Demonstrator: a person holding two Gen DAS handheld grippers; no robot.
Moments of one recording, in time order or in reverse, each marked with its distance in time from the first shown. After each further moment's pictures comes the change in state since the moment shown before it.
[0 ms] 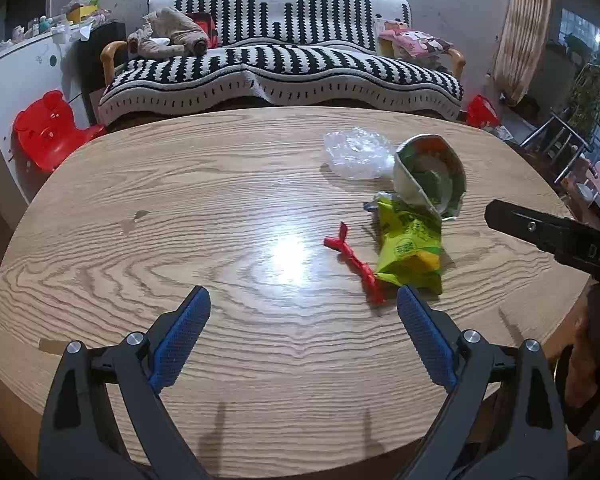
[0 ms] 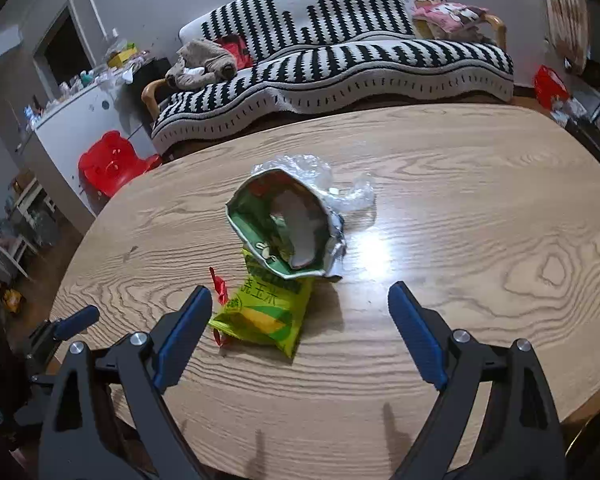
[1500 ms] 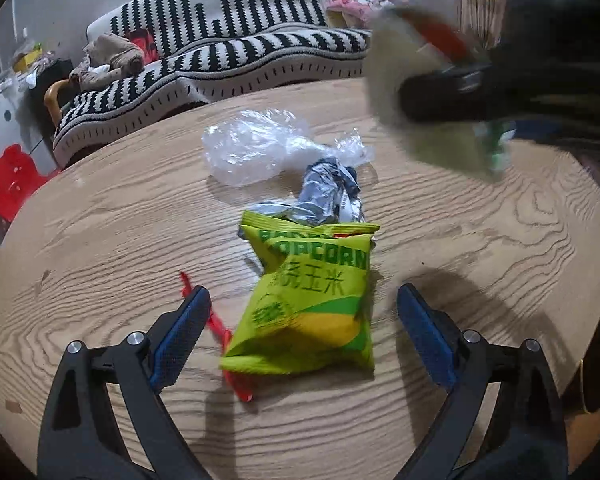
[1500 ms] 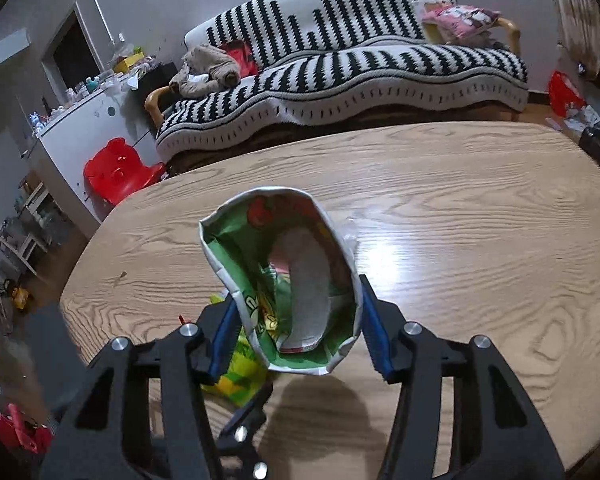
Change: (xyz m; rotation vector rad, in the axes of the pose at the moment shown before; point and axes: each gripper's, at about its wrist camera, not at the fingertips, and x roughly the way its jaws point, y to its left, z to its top) left arm 0.092 -0.113 0.019 0.191 0.048 0.005; right arm 0.020 -0.051 0.052 -0.011 -0.006 0.049
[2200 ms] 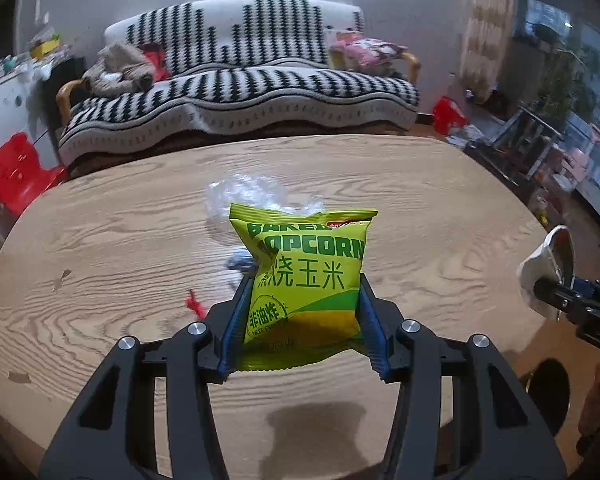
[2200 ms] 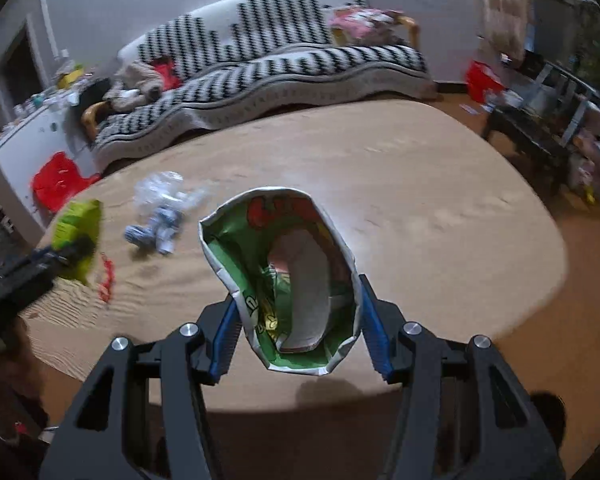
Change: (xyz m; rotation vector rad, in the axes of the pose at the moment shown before) left arm -0.096 -0.016 0.020 -0.090 -0.116 -0.081; right arm -0.142 -0.115 -0.092 0.106 -0.018 -0.269
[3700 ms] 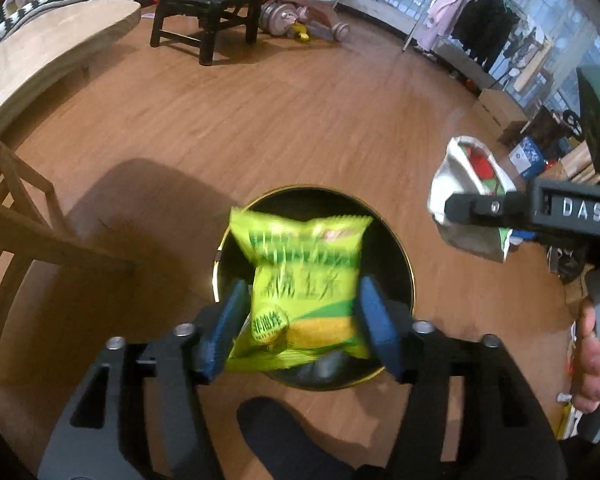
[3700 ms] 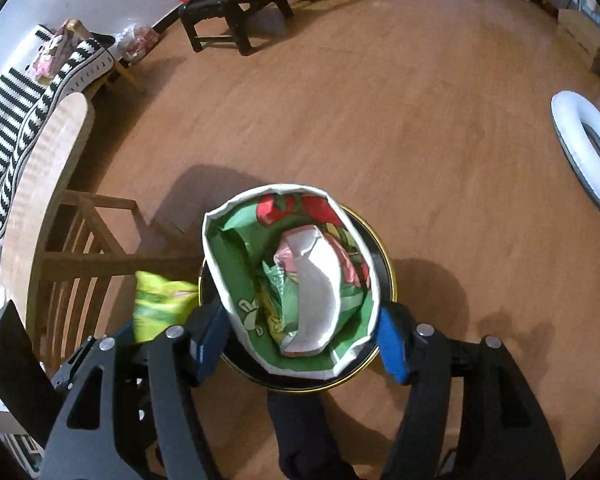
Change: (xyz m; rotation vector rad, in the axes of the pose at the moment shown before) left arm 0.066 -0.456 -0.211 0.504 0.432 -0.692; right arm -0.130 -0.373 -0.236 0.797 0.245 -0.367
